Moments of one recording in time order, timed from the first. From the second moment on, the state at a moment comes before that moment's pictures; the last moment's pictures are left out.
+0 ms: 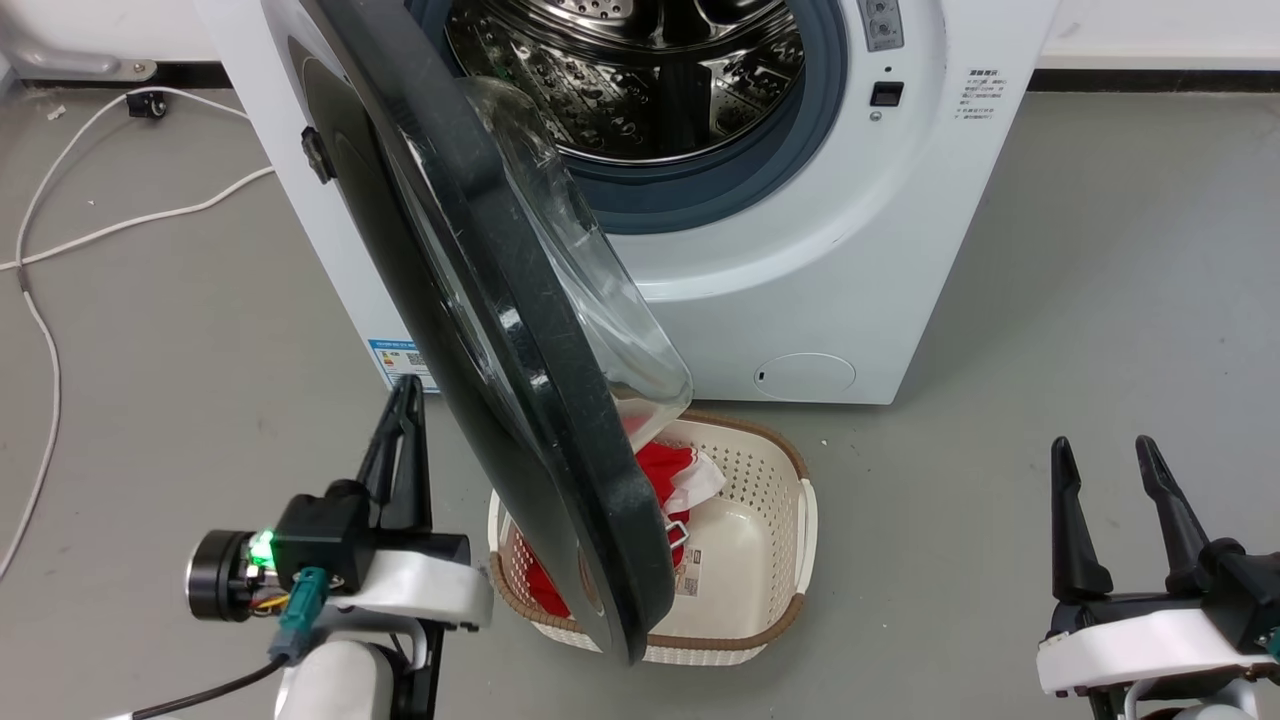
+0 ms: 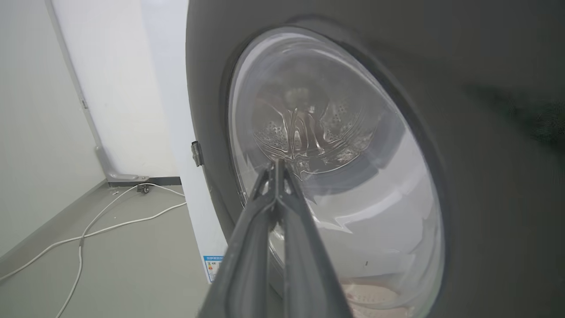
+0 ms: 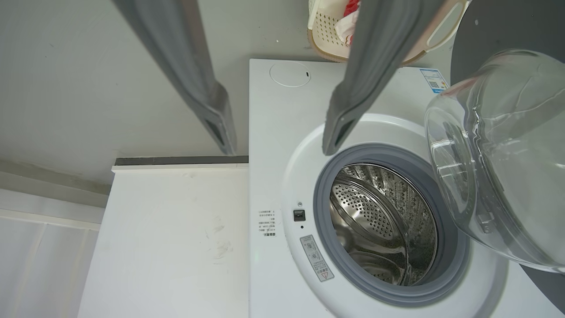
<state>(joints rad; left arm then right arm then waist) -0.15 0.05 -0.08 0.12 -0.05 0.02 -0.26 0.00 -0.05 -0.09 0.07 0.10 0.13 -0.26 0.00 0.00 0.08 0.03</state>
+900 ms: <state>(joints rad) -0.22 0.05 -0.28 -0.53 -0.12 -0.02 -0.26 -0.01 -0.05 -0.09 0.08 0.12 0.13 -0.26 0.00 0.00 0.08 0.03</state>
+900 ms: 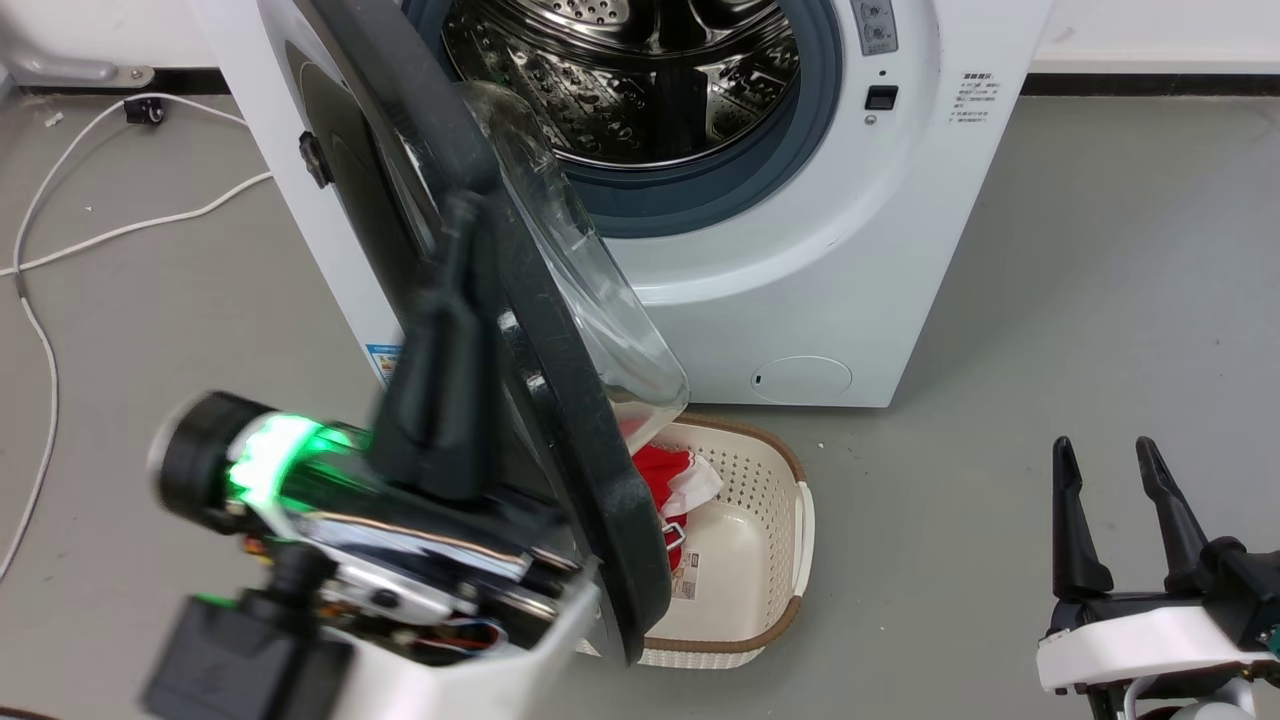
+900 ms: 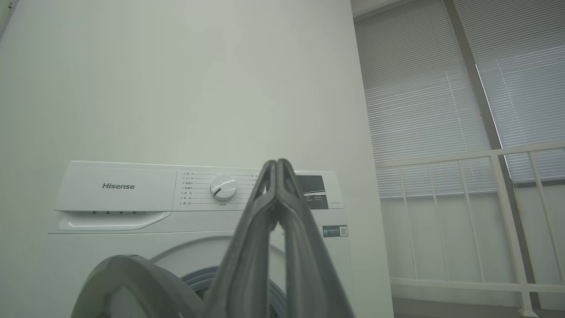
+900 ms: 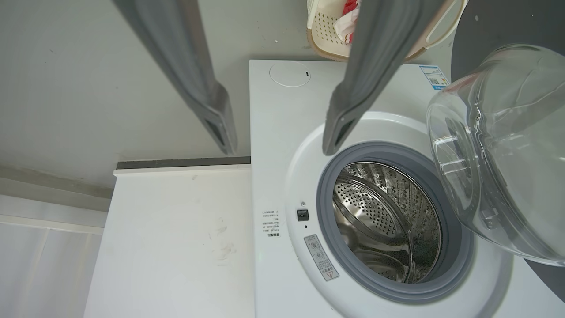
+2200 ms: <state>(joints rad) -0.02 0.09 -0.52 -0.10 -0.18 -0.03 -0.02 -0.02 -0.05 -0.07 0.12 0.15 0.13 -0.26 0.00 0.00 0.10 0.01</state>
